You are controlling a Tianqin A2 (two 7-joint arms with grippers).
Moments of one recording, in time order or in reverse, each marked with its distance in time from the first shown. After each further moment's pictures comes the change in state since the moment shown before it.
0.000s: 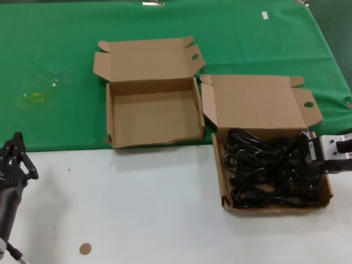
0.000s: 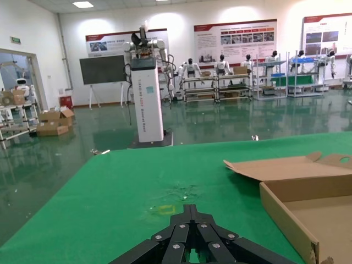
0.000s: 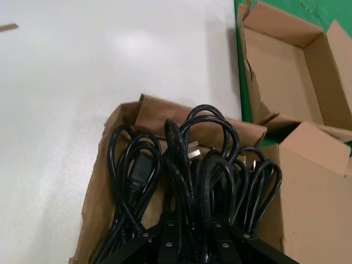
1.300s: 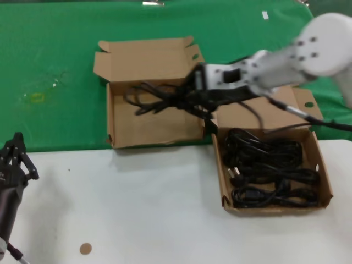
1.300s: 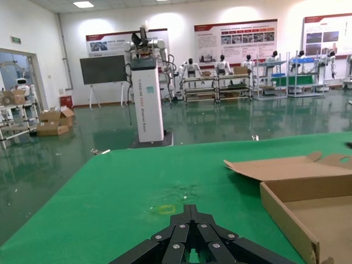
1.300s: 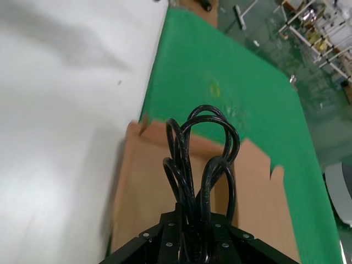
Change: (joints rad) left arm 0.000 0.000 0.000 0.000 0.000 0.000 0.000; right arm 0.401 -0.462 -0.147 -0.233 -0.202 0.064 0.085
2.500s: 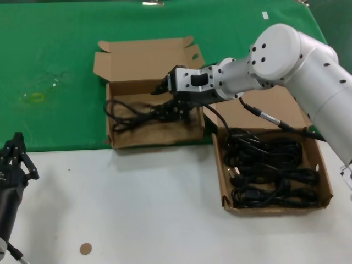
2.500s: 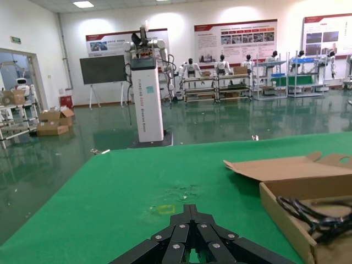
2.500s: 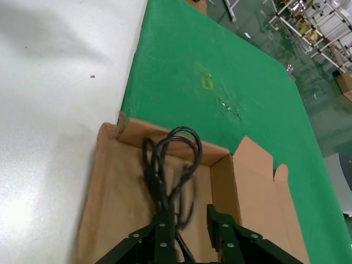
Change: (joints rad) left arm 0.000 0.000 0.000 0.000 0.000 0.000 0.000; right arm 0.085 -0.221 -0.029 -0.383 -0.009 0.180 -0.118
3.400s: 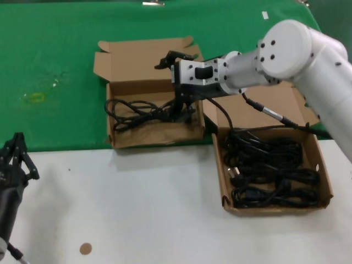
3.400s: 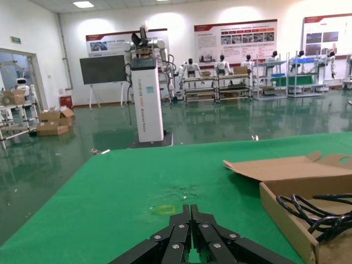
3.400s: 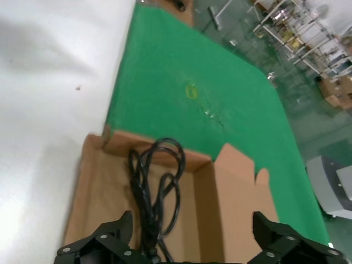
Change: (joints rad) left arm 0.000 0.000 0.000 0.000 0.000 0.000 0.000; right arm -0.032 0.044 0.015 0.113 0.002 0.001 0.056
